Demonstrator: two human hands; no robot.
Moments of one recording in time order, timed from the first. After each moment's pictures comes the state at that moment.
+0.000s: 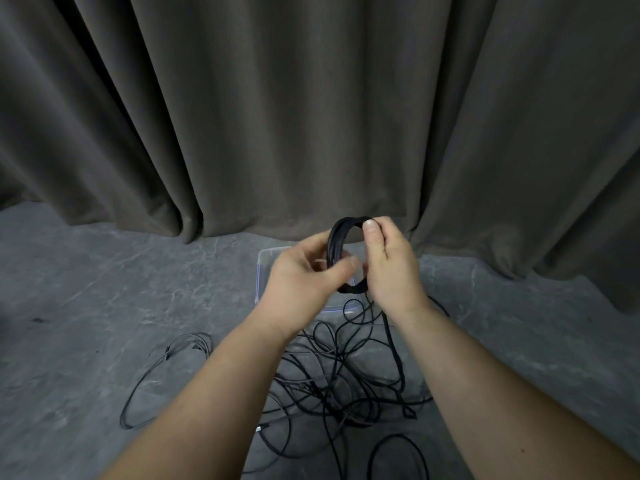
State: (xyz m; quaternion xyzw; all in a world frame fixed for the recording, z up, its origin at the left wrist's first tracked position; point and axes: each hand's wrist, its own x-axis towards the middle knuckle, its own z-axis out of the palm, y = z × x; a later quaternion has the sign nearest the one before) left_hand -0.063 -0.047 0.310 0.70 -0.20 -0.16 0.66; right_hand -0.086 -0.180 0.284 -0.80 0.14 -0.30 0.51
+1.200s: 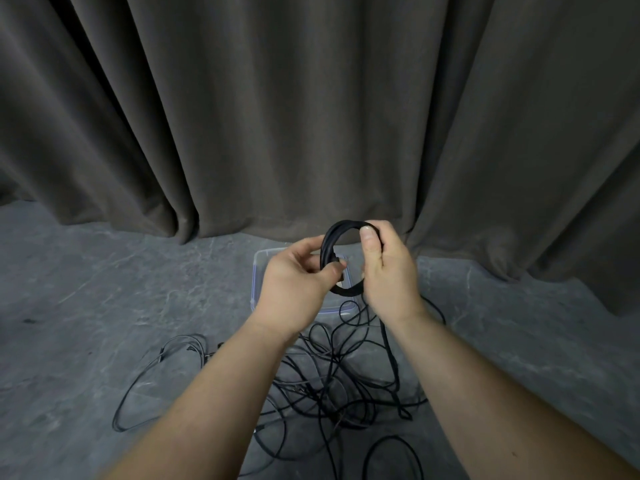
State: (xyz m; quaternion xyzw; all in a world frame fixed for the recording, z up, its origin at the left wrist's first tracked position) left_hand -0.062 -0.052 0.305 0.69 -0.13 -0.14 0.70; right_hand -0.089 -0.181 0.276 -0.80 0.14 -0.32 0.48
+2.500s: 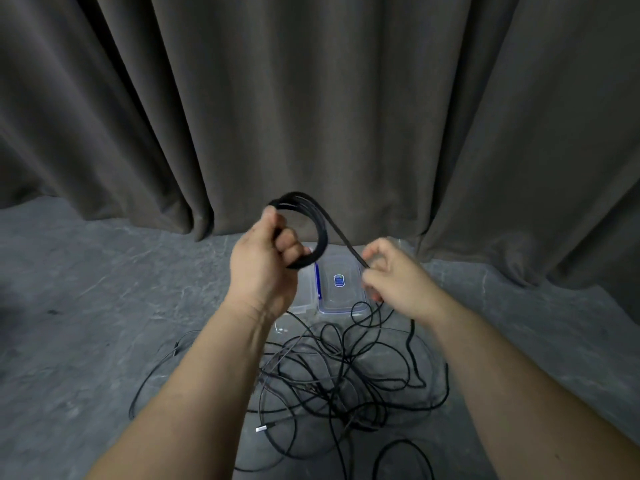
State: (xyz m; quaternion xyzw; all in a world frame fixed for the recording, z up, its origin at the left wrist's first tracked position) left_hand -0.029 -0.030 0.324 0.42 -0.01 -0.15 0.89; right_hand -0.088 -0.195 0.278 -0.85 0.13 -0.02 0.52
